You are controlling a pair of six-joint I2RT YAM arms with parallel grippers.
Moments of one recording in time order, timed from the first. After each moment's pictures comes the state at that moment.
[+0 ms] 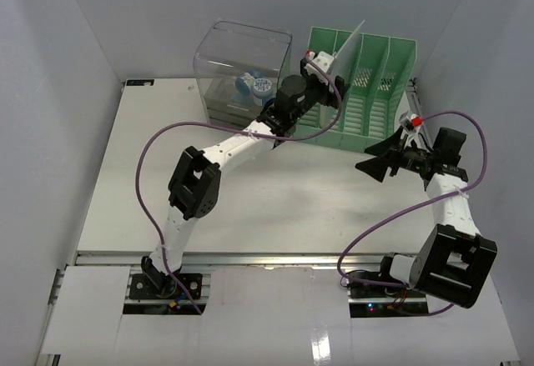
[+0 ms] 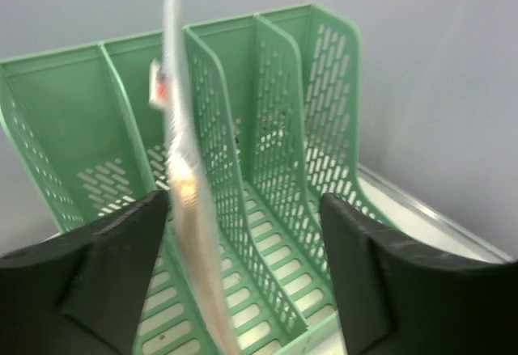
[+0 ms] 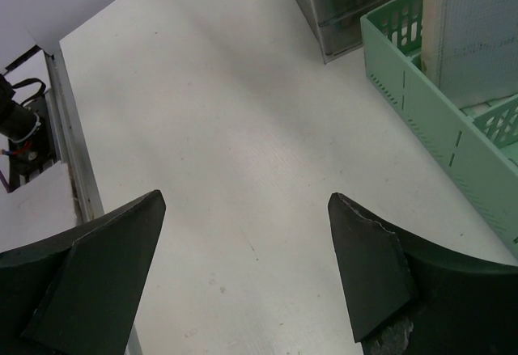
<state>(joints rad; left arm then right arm) -0.78 2.21 1.95 0.41 -0.02 -0.02 -0.32 1.22 0.80 -0.25 -1.38 -0.35</state>
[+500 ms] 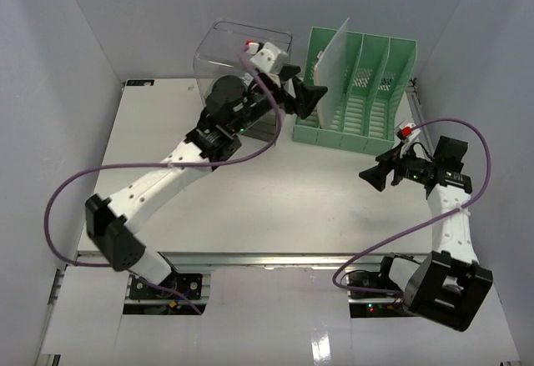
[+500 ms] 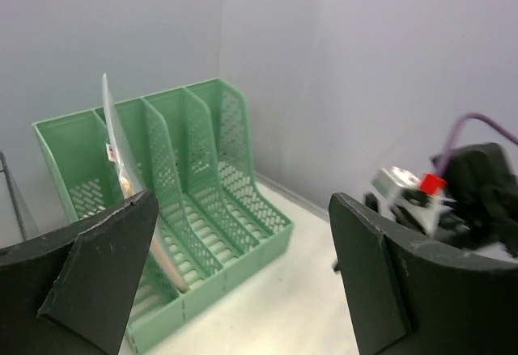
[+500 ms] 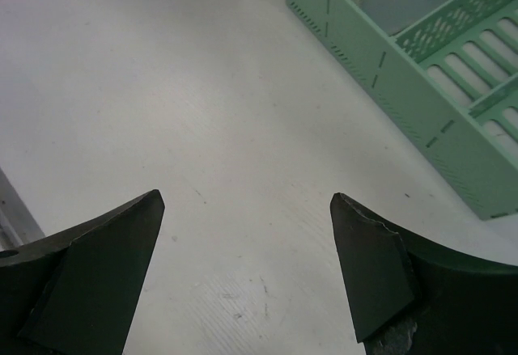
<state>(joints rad) -0.79 1.56 1.55 0.24 0.13 -0.13 -0.32 1.09 0.80 -0.53 -1.10 -0.58</state>
